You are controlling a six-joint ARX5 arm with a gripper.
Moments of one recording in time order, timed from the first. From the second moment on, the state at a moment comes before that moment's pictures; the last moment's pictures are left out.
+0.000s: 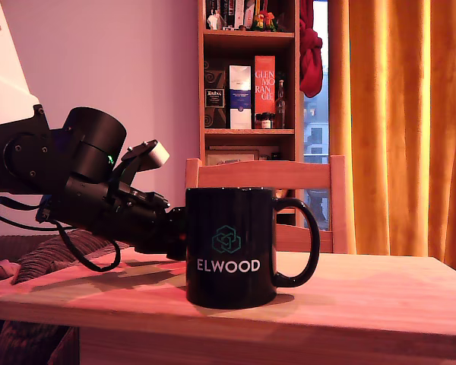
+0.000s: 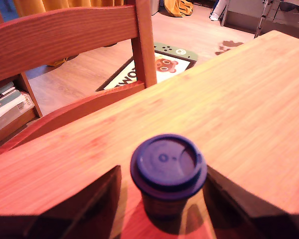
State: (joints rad) arm -0.46 2.05 0.86 0.73 0.45 0.11
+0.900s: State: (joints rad) arm -0.46 2.02 0.87 0.61 0.46 0.11
